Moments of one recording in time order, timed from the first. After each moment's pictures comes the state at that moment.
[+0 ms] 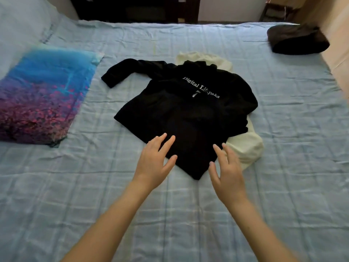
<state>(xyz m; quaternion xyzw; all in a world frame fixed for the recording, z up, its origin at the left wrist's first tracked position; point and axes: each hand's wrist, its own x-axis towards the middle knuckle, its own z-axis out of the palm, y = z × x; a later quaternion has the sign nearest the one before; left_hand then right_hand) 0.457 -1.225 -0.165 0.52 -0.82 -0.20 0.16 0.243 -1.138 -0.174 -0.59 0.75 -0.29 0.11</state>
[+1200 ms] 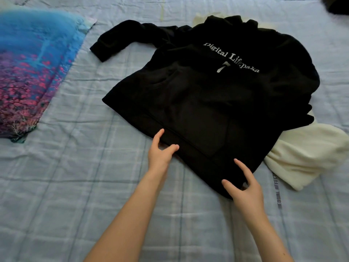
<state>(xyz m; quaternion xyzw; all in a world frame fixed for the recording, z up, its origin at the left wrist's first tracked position) 0.448 -1.325 -0.393 0.63 -0.37 -0.54 0.42 0.253 -1.183 -0.383 -0.31 0.77 -0.41 0.37</state>
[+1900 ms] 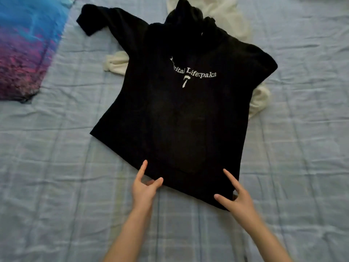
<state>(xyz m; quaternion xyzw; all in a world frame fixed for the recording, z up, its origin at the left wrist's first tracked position) 0.486 -1.026 -0.344 0.68 -0.32 -0.56 0.35 0.233 -0.928 -0.322 -0.31 0.72 -0.34 0.52</state>
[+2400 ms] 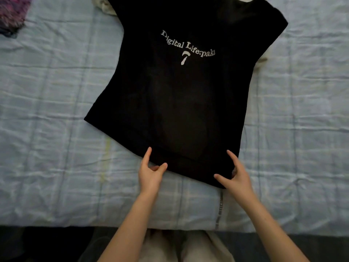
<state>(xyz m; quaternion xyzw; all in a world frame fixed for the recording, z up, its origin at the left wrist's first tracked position) 0.455 -0.882 -0.356 0.73 -0.32 -0.53 0.29 0.202 -0.815 -0.349 -0.38 0.78 -0.22 0.44</state>
